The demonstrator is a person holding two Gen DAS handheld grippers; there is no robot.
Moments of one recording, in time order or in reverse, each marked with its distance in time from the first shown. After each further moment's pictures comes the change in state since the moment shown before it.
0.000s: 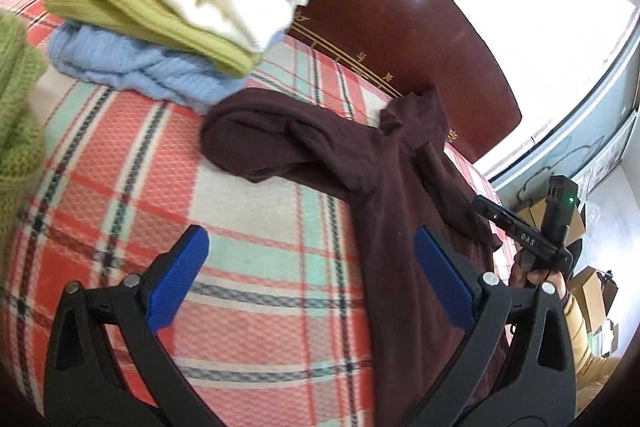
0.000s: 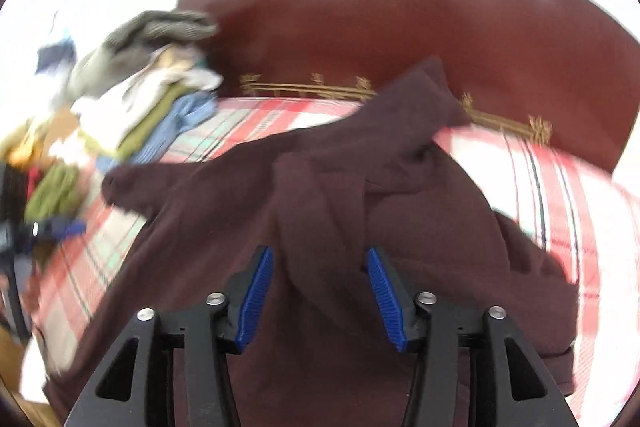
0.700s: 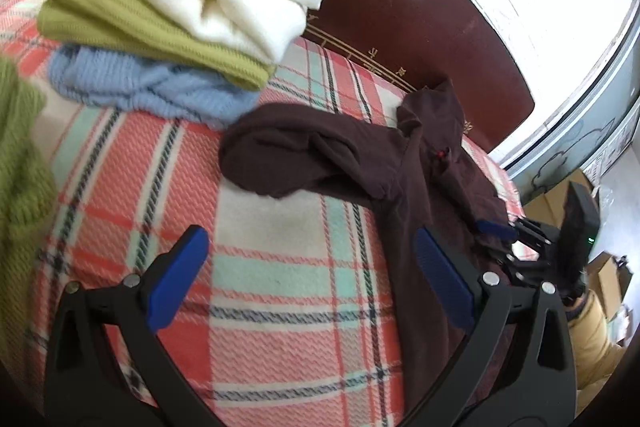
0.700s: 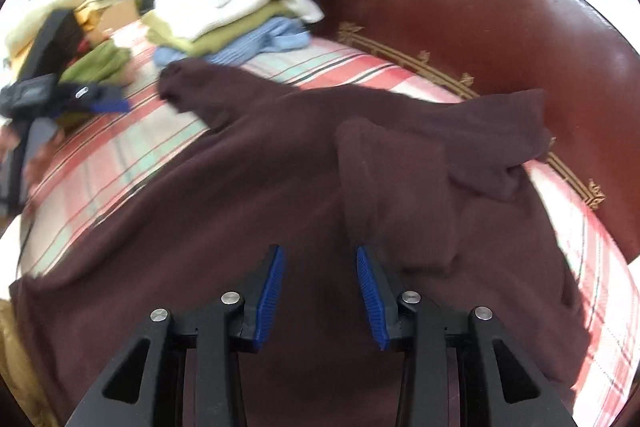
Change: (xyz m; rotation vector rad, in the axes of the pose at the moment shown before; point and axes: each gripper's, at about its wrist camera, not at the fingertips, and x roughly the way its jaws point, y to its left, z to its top) left arm 0.005 0.002 0.014 0.077 0.023 0.064; right arm 0.009 0.072 -0.025 -0.380 0.122 0.068
